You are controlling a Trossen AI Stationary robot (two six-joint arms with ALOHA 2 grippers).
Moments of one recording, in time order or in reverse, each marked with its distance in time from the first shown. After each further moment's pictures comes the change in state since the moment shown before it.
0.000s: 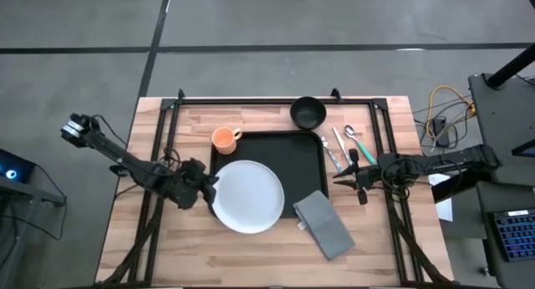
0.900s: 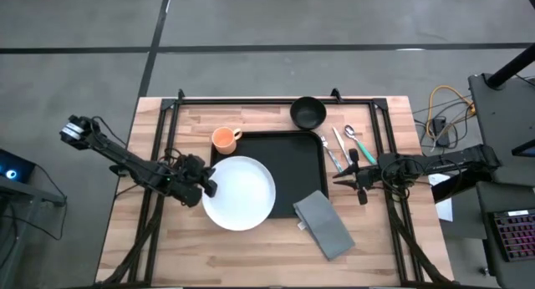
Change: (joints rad) left arm 0.060 0.039 -0.001 -0.117 -0.080 0.007; right arm 0.000 0.000 0.000 0.000 0.000 0.001
